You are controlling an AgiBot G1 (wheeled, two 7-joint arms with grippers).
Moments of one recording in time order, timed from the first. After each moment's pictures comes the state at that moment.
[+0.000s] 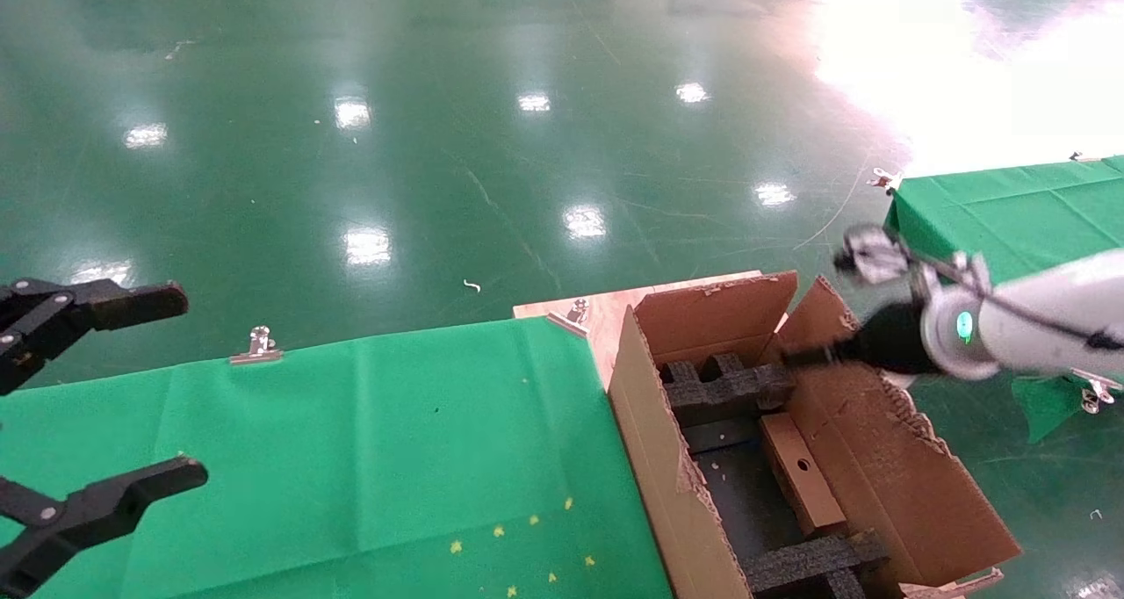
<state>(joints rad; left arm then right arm) -1.07 0.57 0.35 -1.23 0.65 1.44 -0.13 1.73 -0.47 -1.44 1.26 -1.85 -0.87 1.74</state>
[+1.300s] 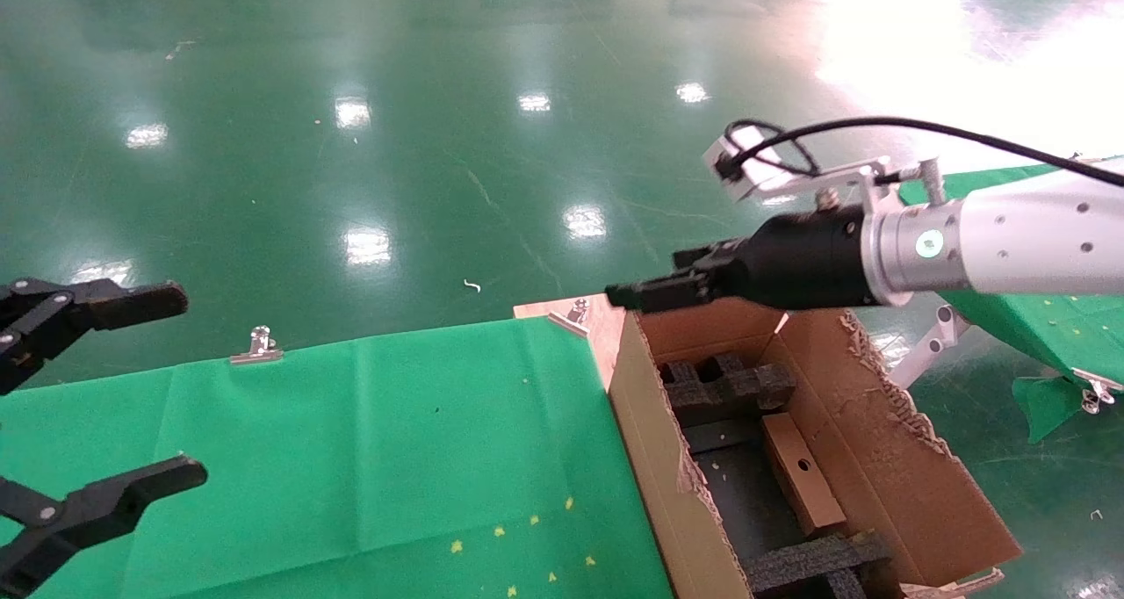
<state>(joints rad) -1.07 0.57 0.35 -1.23 0.65 1.44 -0.13 1.65 -0.50 -1.04 1.34 -1.39 -1.03 1.26</state>
